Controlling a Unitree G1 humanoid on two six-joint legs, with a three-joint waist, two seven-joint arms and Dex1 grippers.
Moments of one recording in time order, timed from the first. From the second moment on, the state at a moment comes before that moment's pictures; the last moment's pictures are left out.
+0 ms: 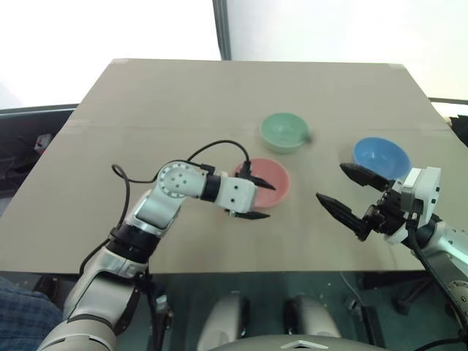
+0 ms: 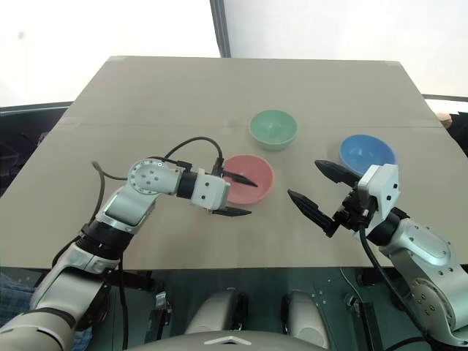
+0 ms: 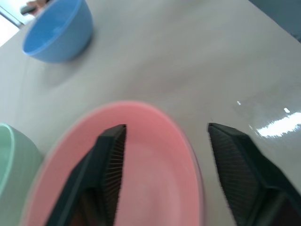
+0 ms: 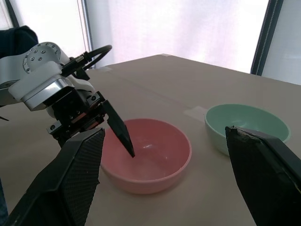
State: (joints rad) left arm -0.59 0.59 -0.34 0.05 -0.08 -0.20 -1.25; right arm 0.11 -0.60 -0.20 -0.73 0.71 0.43 0.61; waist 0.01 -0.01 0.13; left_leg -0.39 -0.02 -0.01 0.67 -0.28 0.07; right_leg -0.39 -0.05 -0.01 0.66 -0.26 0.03
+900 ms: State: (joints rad) left arm -0.06 0.70 0.28 -0.41 -0.54 0.56 -0.82; right arm -0.26 -0.66 0.00 -0.28 0.42 0.34 0.74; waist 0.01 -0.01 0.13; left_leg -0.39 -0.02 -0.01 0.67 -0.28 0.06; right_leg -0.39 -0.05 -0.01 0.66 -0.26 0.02
